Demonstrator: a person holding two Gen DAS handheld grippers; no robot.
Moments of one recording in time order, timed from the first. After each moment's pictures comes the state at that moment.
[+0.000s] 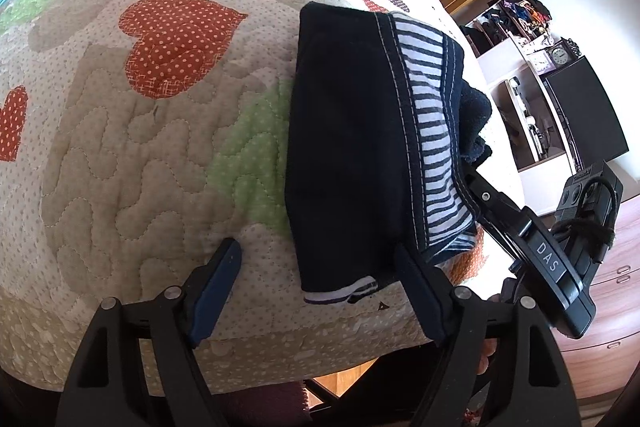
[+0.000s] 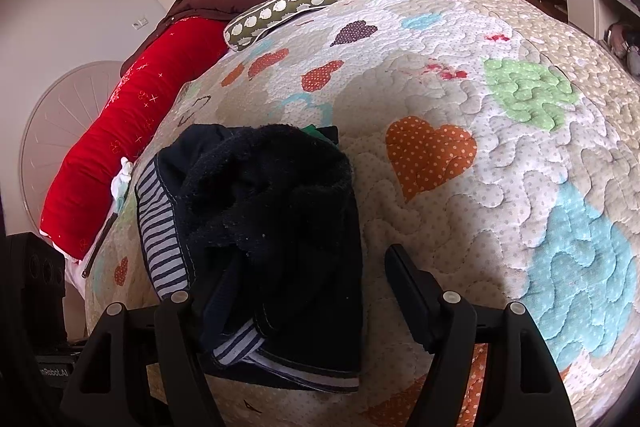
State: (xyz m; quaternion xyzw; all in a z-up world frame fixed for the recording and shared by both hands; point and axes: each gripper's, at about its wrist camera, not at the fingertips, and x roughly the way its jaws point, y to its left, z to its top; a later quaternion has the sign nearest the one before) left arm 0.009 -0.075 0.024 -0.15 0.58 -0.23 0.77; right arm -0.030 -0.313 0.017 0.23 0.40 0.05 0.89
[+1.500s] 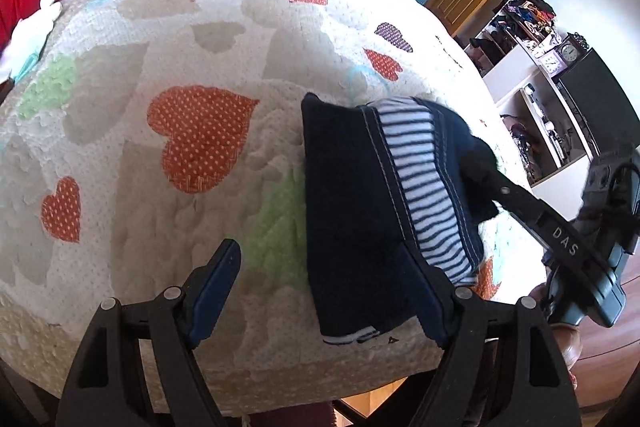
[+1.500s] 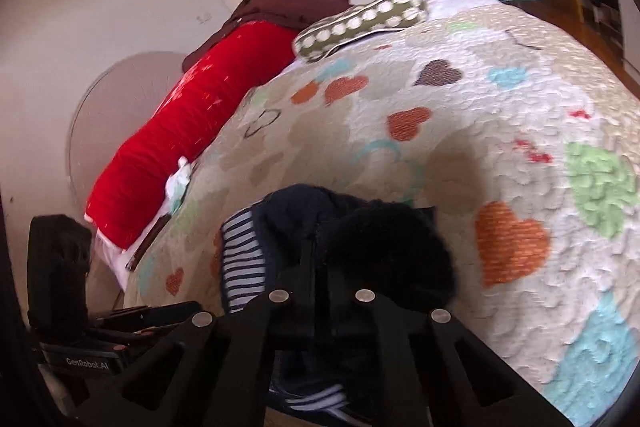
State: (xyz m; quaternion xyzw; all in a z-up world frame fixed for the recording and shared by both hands) left arm 0.023 -0.071 0.065 -0.10 0.53 -0.20 0.82; right arm -0.003 -0.306 0.062 0.21 0.35 0.12 0.90
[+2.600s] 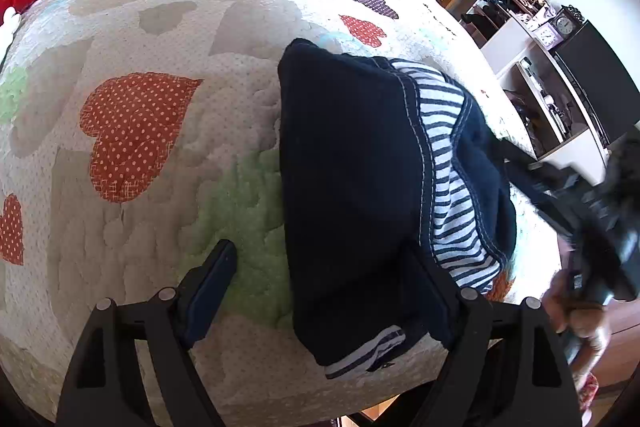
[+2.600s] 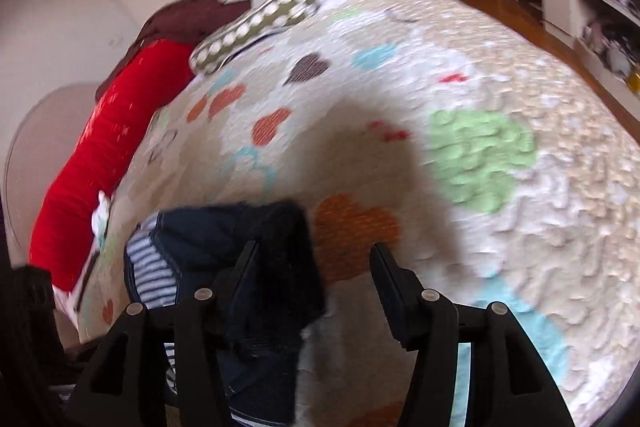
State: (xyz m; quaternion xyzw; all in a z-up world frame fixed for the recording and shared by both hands) left arm 0.031 -0.113 0.038 -0.06 0.55 -0.22 0.80; right arm -0.017 -0.368 0.052 0.27 0.37 -0.01 0.89
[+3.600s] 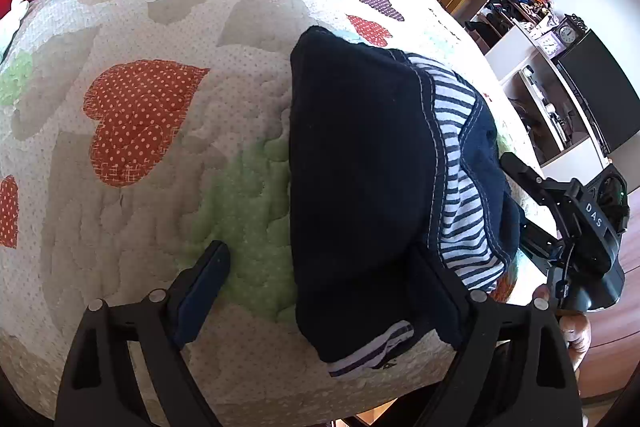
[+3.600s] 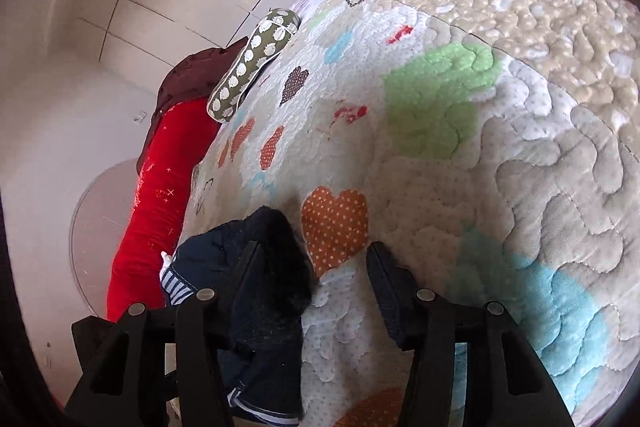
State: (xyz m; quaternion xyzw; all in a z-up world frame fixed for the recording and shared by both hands) left arm 0.028 -0.112 0.031 -0.08 0.54 -0.21 0.81; right arm -0.029 -0.398 0.004 0.42 0.34 0.05 0.84
